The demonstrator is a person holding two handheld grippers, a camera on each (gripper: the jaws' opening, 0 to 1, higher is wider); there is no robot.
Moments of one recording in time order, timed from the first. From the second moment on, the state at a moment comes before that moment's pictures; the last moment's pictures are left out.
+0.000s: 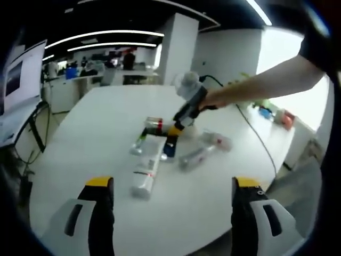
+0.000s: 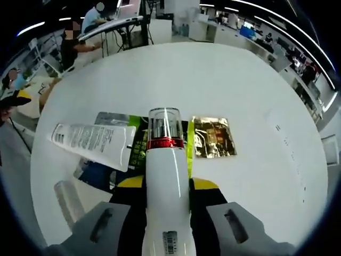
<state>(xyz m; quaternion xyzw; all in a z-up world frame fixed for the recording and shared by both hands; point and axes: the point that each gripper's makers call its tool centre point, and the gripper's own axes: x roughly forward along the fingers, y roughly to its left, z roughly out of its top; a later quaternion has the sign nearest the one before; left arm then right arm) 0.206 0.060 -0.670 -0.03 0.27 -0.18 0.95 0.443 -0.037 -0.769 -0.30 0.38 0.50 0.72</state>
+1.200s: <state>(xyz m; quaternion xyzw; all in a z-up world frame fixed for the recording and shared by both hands) 0.218 0.072 -0.625 -0.07 0.22 -0.17 0.96 0.420 -0.044 -0.701 -0.18 0.32 0.46 0.81</state>
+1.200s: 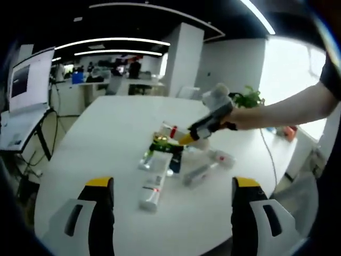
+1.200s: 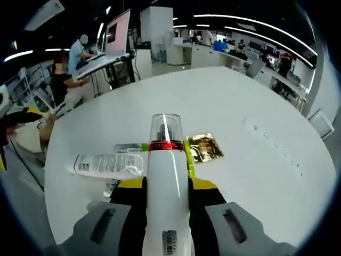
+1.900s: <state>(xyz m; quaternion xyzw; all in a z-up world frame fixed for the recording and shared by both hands) 0.214 0.036 -0.580 -0.10 0.19 -0.23 0.95 0.370 -0.057 -0.641 -0.09 0.26 0.47 0.84</state>
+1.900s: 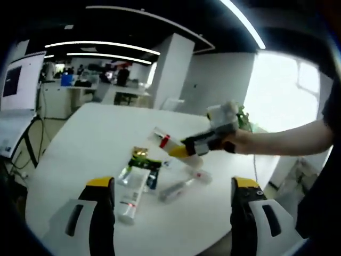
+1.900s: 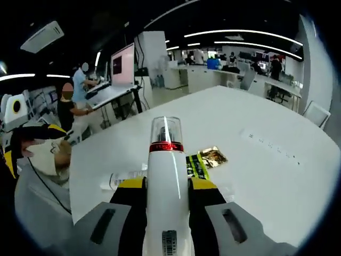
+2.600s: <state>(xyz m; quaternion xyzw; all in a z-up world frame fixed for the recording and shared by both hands) 0.225 0.019 -0.525 -0.21 0.16 -0.24 0.93 0.288 -0.035 -0.576 0.04 0.15 0.51 0.85</state>
